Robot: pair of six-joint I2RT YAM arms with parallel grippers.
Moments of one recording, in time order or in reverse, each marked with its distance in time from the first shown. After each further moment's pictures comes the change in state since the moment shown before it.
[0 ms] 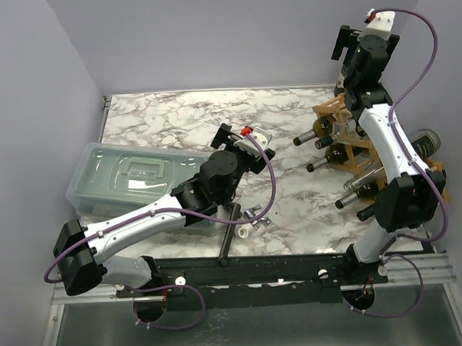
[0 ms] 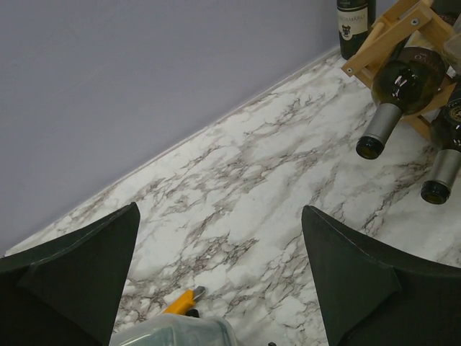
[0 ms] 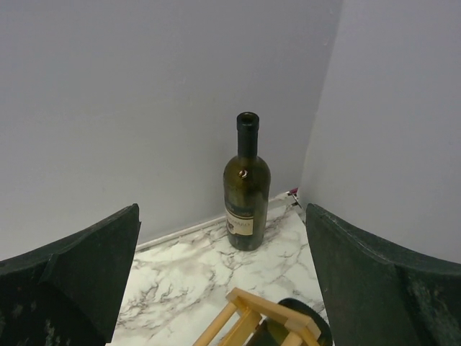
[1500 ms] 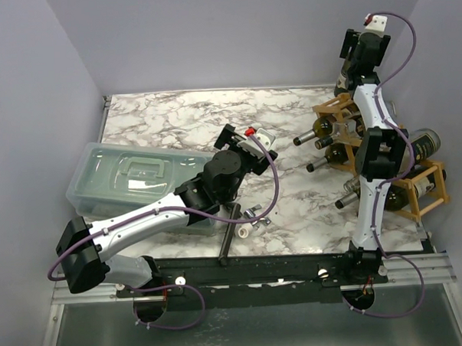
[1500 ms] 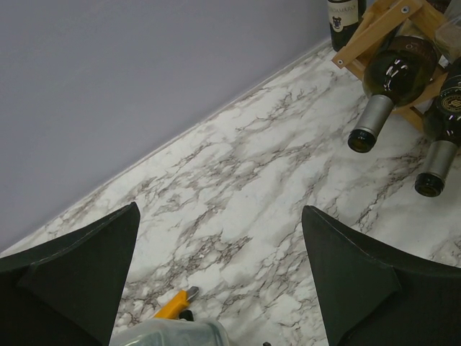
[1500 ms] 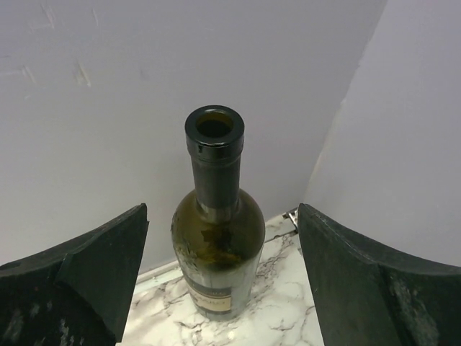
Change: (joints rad) left arm 0.005 0.022 -0.003 0.007 0.032 -0.006; right arm -0.205 0.715 0.601 0.018 -0.156 -0.011
